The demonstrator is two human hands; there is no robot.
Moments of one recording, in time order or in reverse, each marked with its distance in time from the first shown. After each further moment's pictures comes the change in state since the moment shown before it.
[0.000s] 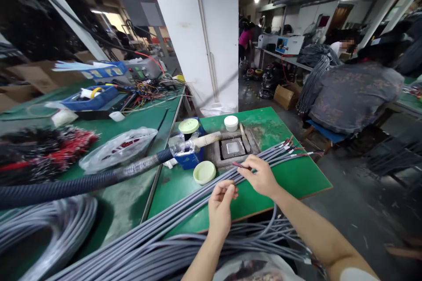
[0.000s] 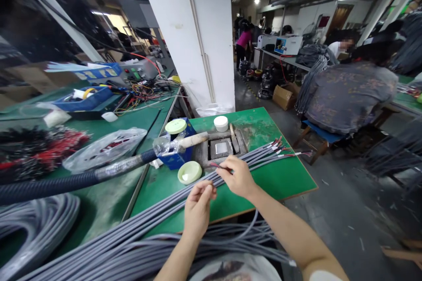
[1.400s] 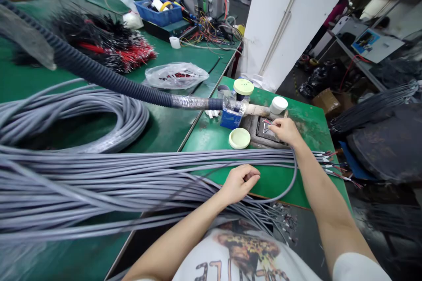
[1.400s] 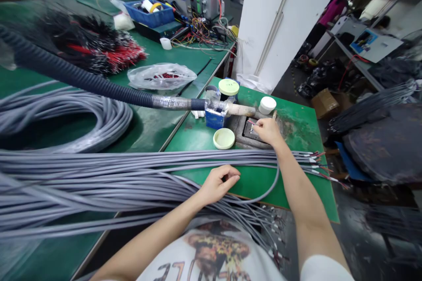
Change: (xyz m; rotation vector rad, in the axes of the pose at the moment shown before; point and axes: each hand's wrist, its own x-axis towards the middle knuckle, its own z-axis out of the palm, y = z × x) left_hand 0.002 -0.005 -0.054 0.483 -0.178 0.178; right_hand 0.132 0.062 0.047 -0.679 -0.479 0.152
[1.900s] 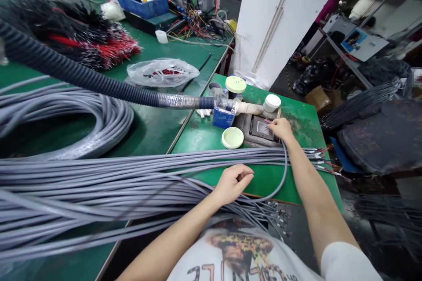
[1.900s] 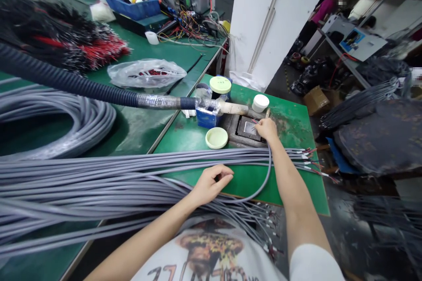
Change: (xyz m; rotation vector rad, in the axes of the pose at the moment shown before) left_hand 0.001 -0.002 -0.001 0.066 -0.029 0.005; right_hand 0.023 0.062 0.036 -0.132 0.030 0.259
